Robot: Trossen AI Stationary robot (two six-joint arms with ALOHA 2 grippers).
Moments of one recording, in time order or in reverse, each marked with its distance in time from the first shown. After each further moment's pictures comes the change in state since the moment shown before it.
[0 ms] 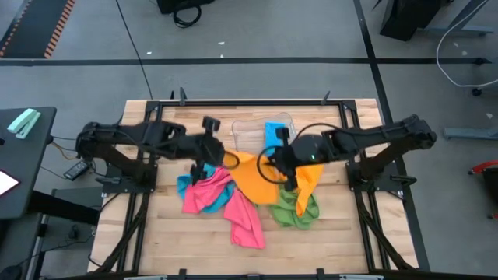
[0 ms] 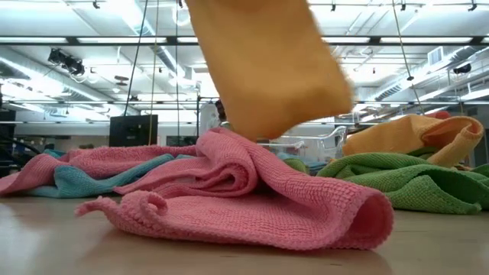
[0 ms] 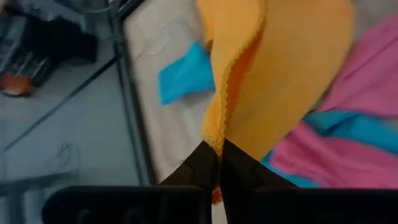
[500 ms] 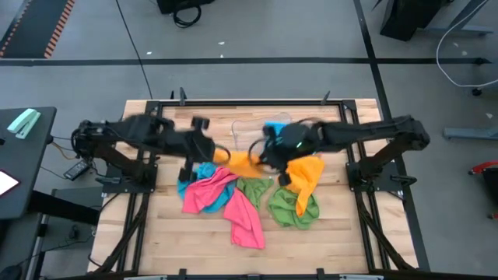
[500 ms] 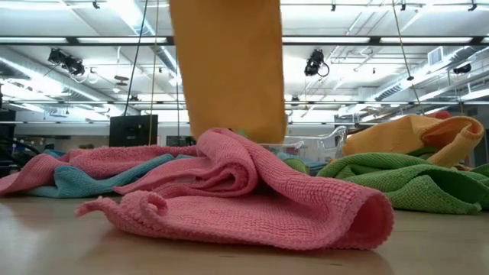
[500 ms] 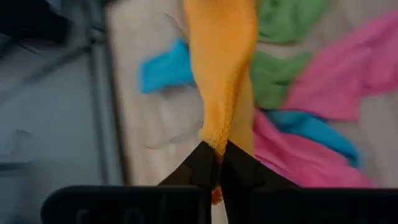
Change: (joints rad) left arm -0.041 0.004 0.117 -0.198 0.117 -0.215; right arm -0.084 0.088 0.026 0.064 -0.267 -0.051
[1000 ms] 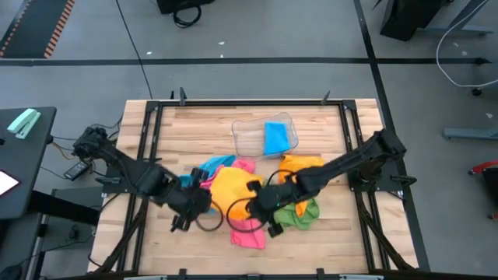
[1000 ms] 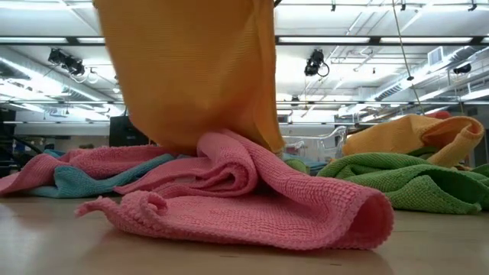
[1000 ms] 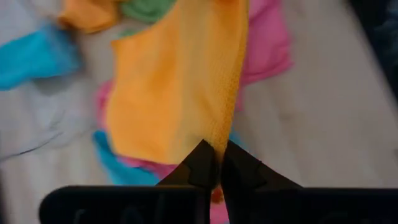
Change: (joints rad) left arm -0.364 0.001 -0.325 0.204 0.064 -0.364; right arm 0.269 0.298 -0.009 0.186 -0.007 0.277
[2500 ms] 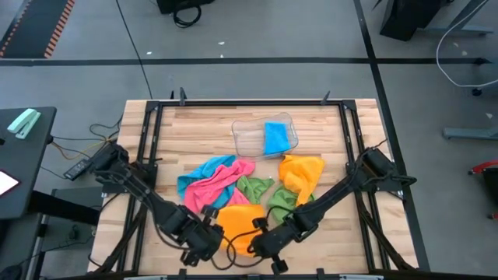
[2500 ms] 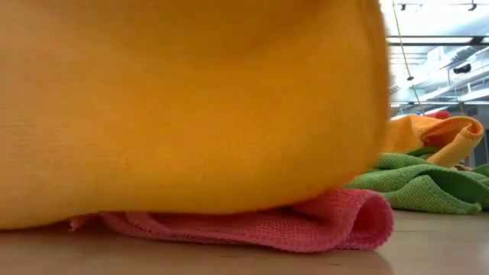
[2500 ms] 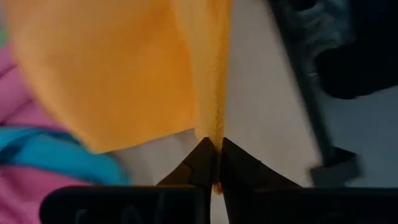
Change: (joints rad) left arm -0.126 0.288 0.001 0.174 0.164 -0.179; right arm 0.197 0.204 0.001 0.096 0.013 0.346
